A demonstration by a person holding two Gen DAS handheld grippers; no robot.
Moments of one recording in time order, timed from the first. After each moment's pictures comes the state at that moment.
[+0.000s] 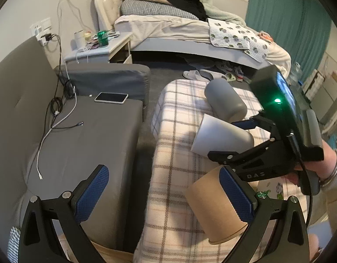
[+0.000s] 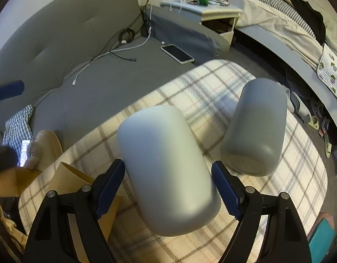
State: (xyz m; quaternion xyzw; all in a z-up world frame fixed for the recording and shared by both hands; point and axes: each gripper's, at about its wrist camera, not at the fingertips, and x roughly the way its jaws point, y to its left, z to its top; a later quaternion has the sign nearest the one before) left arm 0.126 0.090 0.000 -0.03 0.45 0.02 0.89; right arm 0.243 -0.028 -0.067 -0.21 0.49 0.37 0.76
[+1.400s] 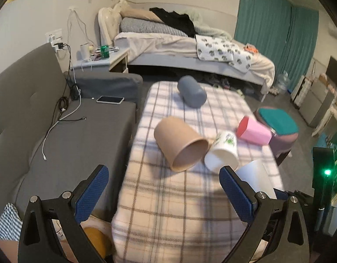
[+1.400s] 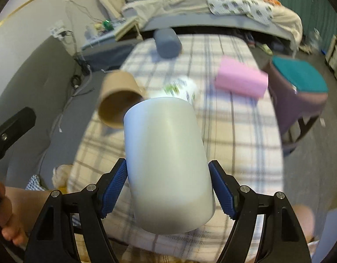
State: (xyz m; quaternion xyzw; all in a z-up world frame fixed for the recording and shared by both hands) left arm -0.023 0.041 0.022 -0.04 0.40 0.01 0.92; right arm -0.017 -0.148 -0.026 0.05 0.51 0.11 0.85
